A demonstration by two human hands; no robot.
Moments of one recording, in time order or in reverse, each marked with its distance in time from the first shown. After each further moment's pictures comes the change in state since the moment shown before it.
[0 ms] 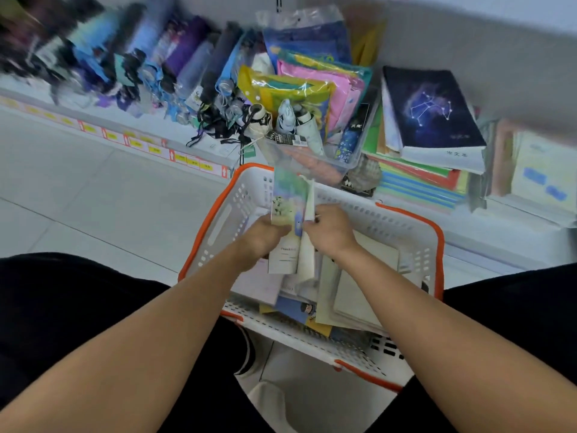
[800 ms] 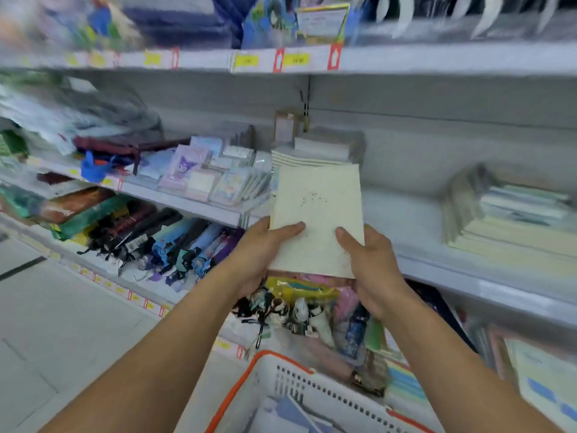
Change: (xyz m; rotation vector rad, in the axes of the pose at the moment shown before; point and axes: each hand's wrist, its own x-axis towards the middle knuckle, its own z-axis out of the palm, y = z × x) left_hand -0.100 0.285 -0.092 -0.324 0.065 0.500; right_hand -0.032 -0.232 -0.197 0.912 0.098 -0.377
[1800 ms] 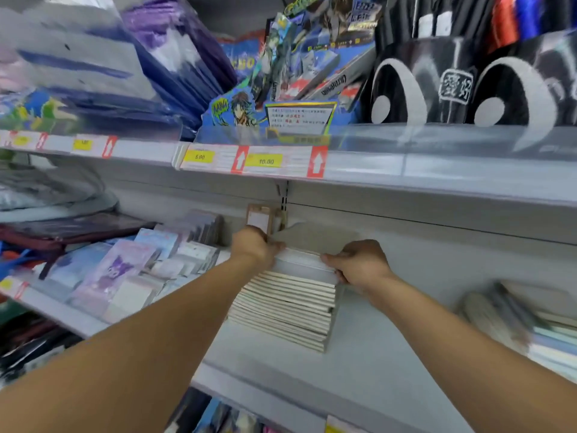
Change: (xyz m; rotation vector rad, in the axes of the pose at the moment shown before) left_hand 0.278 0.118 0.002 0.644 0.433 0.318; right_hand 0.275 -0.090 -0.009 -0.684 0.151 -0.227
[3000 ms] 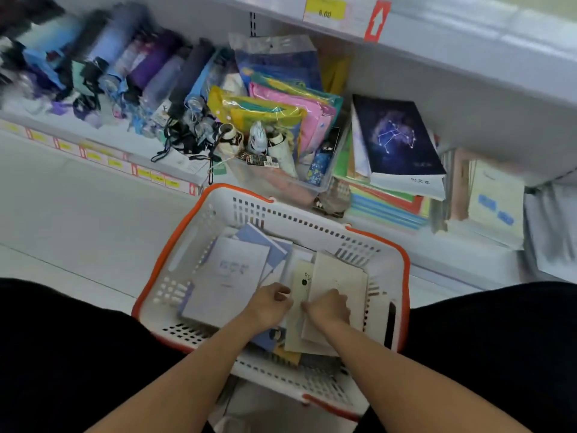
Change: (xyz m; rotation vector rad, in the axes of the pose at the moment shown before) left_hand -0.539 -0.324 0.123 0.060 -0.914 -0.718; right_hand -0.511 0.370 0.102 -0.567 -0.409 1.117
